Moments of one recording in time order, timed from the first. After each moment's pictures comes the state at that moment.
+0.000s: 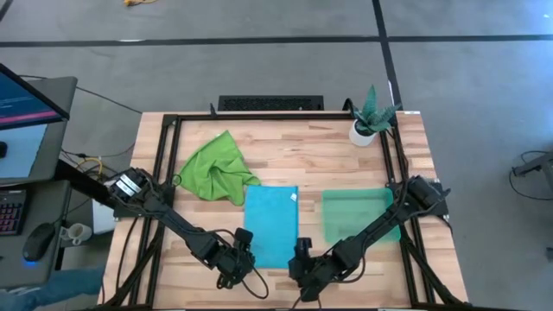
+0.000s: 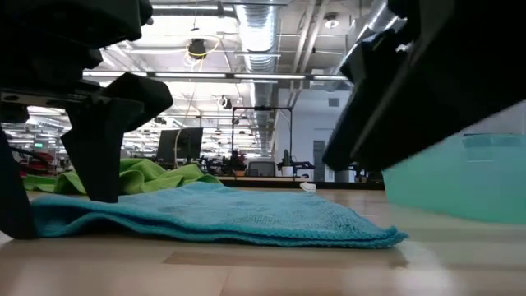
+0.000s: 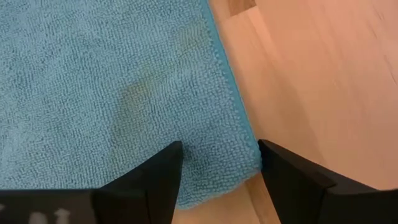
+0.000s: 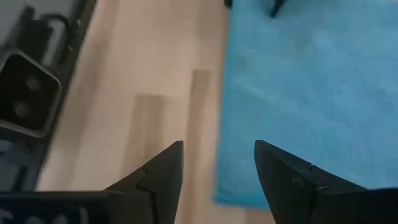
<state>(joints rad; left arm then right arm) -0.65 1.89 1.06 -0.34 -0.23 -0.22 0.67 2.03 1.28 -0.21 0.35 0.42</state>
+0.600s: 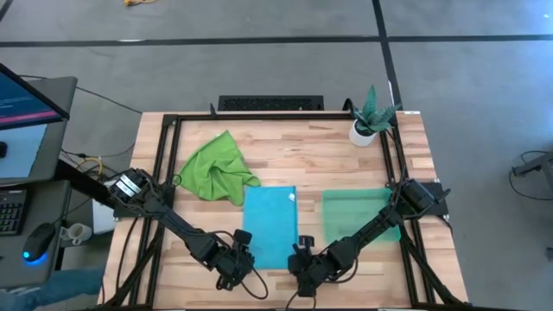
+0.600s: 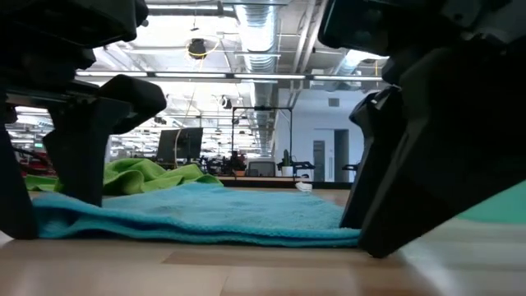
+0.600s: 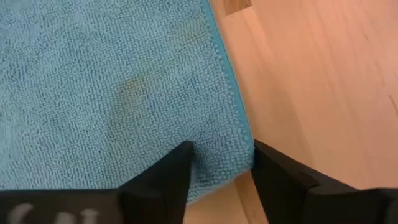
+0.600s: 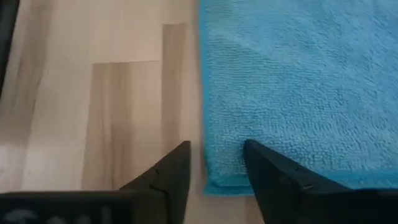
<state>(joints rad) -0.65 1.90 1.06 -0.34 -0.23 -0.27 0.64 2.10 1.28 -0.28 0.32 0.55</state>
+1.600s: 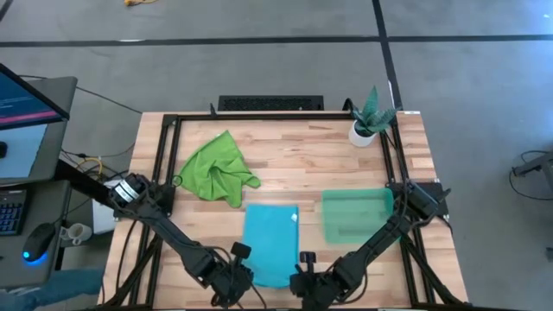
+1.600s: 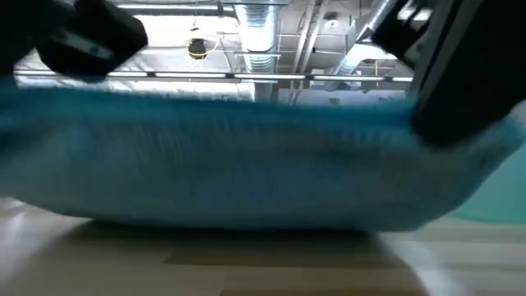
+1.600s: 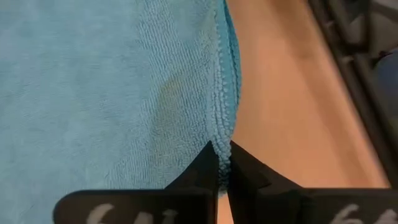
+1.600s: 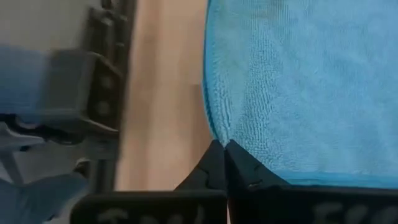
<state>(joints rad) -0.75 1.90 1.28 -0.53 -0.23 -0.35 0.75 2.11 1.51 -0.45 0.34 0.59</state>
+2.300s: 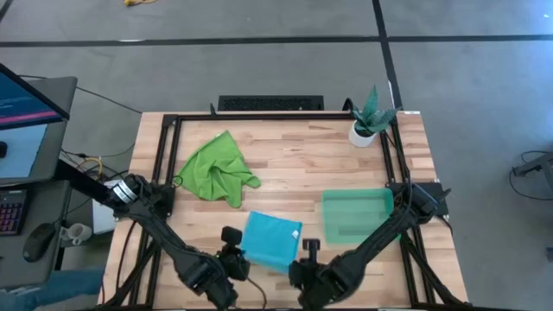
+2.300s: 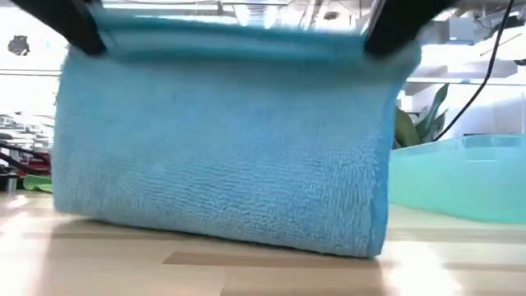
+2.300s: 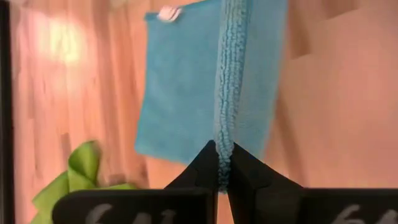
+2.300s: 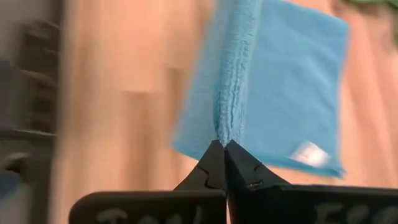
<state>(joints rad) -0.77 1.90 1.50 -1.05 -0.61 -0.48 0.73 2.10 1.72 -0.90 0.48 0.61</state>
